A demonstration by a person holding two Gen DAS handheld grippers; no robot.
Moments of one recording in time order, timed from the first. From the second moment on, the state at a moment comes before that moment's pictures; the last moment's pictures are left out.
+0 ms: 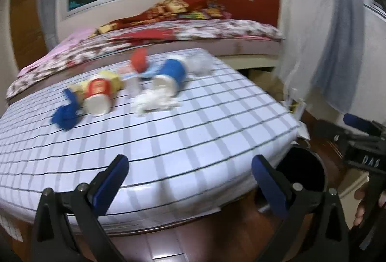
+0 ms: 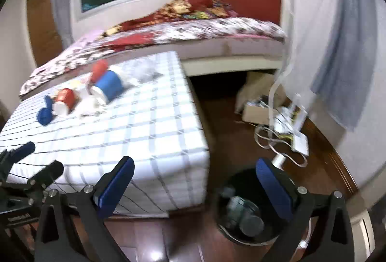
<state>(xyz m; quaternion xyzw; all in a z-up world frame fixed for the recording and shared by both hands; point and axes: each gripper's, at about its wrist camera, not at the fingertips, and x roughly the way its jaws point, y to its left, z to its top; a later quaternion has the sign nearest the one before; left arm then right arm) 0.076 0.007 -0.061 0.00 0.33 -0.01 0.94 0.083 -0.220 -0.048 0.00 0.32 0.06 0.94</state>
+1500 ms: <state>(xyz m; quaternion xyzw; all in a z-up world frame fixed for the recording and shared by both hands) 0.186 0.224 -0.105 -0.07 0.39 0.08 0.92 0.251 0.015 -0.104 -0.03 0.42 0.17 0.89</state>
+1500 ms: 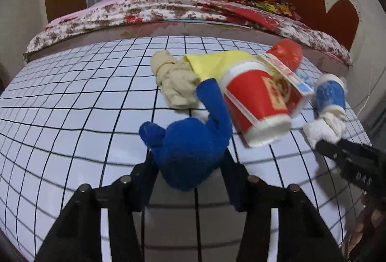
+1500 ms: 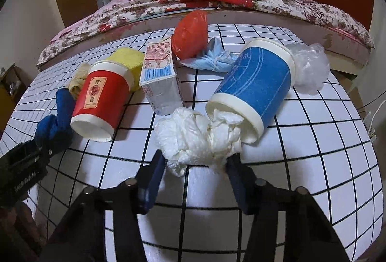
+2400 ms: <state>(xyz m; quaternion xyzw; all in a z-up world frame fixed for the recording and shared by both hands) 0.112 0.115 -0.049 -0.02 0.32 0.01 0.95 0.135 -0.066 -0.029 -0.01 0.30 0.19 0.93</state>
